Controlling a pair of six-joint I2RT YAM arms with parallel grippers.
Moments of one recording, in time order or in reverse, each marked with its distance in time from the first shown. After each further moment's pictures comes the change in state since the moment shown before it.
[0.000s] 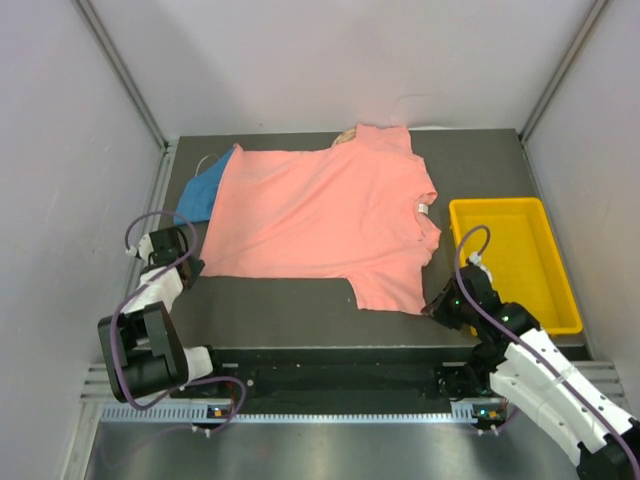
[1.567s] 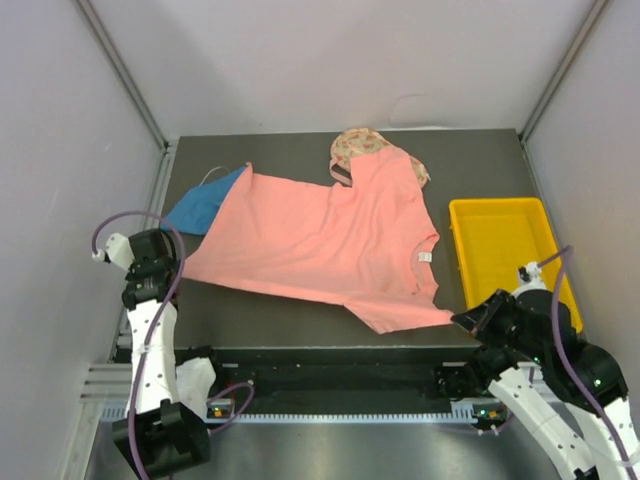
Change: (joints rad) left arm 0.000 -0.459 0.122 -0.392 -0.246 0.008; right arm 0.002 -0.365 0.472 -0.589 -0.007 -0.007
